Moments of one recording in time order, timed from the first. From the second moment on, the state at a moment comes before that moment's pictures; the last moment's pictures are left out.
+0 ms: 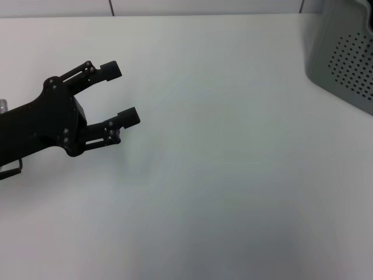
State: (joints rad) left arm -0.36 -2.02 0.79 0.54 1.51 1.87 -1.02; right arm 0.92 1.87 -1.04 -1.94 -2.82 -2.05 2.71
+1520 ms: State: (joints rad) left arm -0.38 -2.04 0.79 0.48 1.51 1.76 -1.02; right arm 0.79 1.95 -1.02 -1.54 -2.98 -1.33 2.62
